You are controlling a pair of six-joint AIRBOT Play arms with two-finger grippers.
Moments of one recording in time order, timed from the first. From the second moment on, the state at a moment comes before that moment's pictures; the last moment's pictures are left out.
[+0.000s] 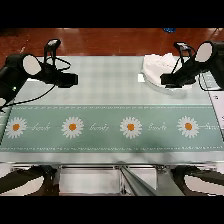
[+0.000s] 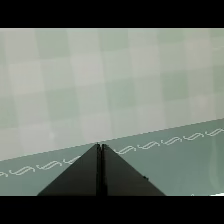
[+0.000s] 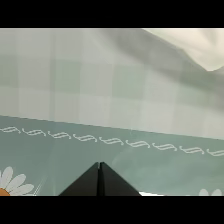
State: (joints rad) left arm -0.24 -1.30 1.24 1.40 -1.03 -1.64; right arm 0.11 -1.41 1.41 -1.50 1.33 1.64
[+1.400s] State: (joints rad) left arm -0.24 -1.33 1.24 1.40 -0.85 -1.64; right arm 0.11 -1.42 1.41 -1.57 0.85 1.64
